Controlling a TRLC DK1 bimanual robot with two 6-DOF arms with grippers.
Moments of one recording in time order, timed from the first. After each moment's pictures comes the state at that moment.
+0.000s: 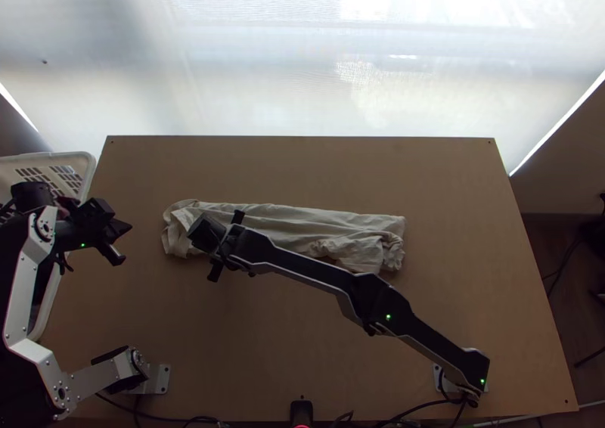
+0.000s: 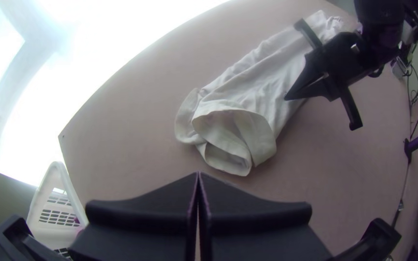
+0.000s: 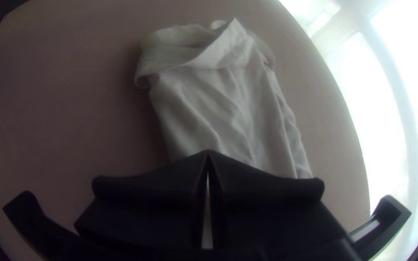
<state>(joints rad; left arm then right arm) 0.47 1.26 1.05 -0.87 0.48 1.17 1.16 2.52 2.32 -0.66 0.25 -0.23</state>
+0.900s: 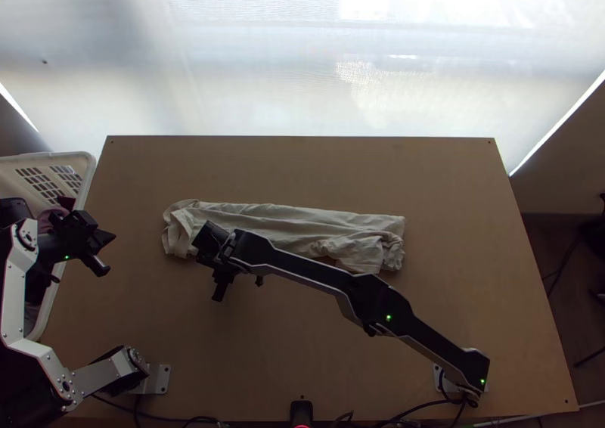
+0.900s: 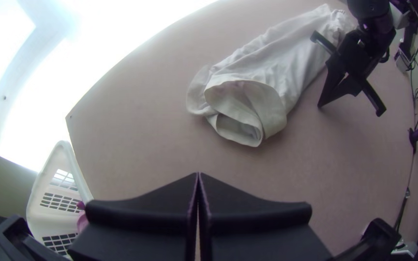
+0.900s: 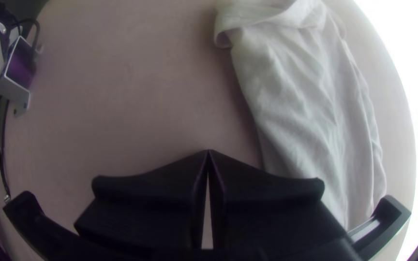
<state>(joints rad) 0.62 1.26 1.01 -0.88 0.51 1.31 1.16 2.53 2.28 -0.81 -0.04 -0.18</state>
